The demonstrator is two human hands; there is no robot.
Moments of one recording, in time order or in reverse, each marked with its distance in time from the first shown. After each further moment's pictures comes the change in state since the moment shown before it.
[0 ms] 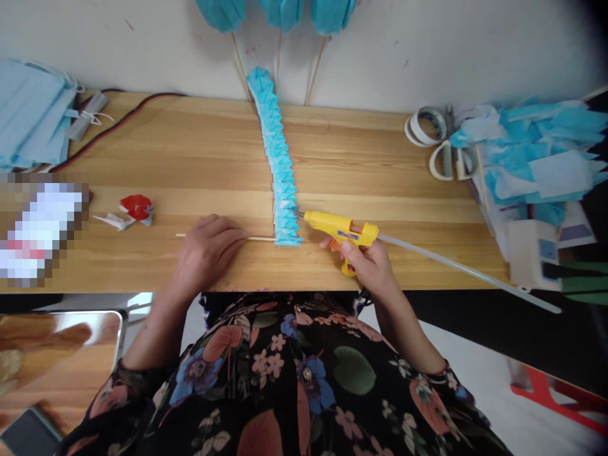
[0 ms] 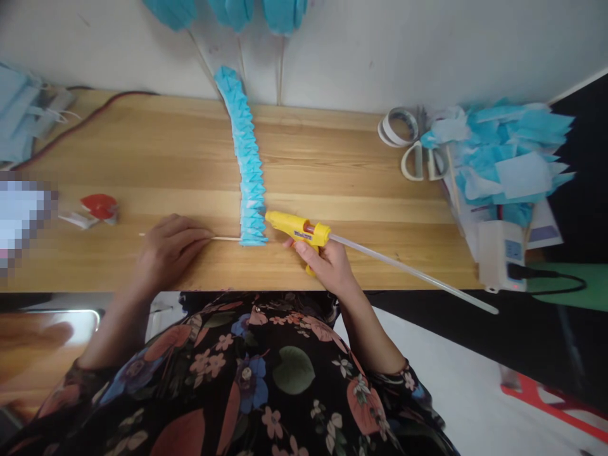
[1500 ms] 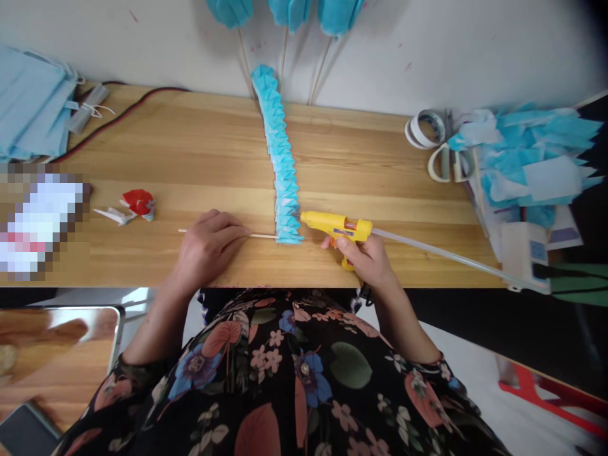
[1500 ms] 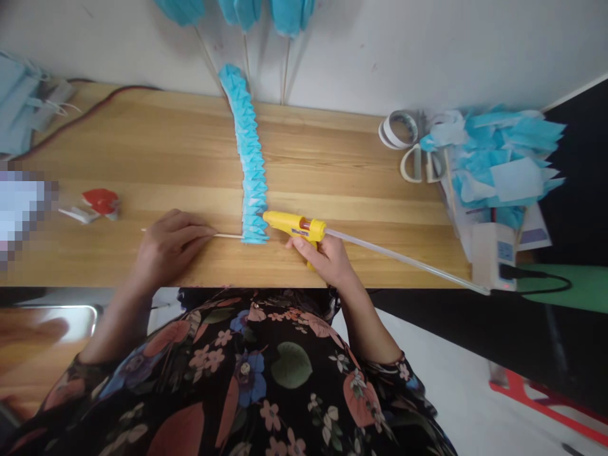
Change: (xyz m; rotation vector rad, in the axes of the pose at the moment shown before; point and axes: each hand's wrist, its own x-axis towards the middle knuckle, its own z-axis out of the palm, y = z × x) left_hand 0.000 0.000 0.000 -0.032 0.021 -0.029; right_hand 0.009 0.003 -0.006 -0.167 -0.083 -0.048
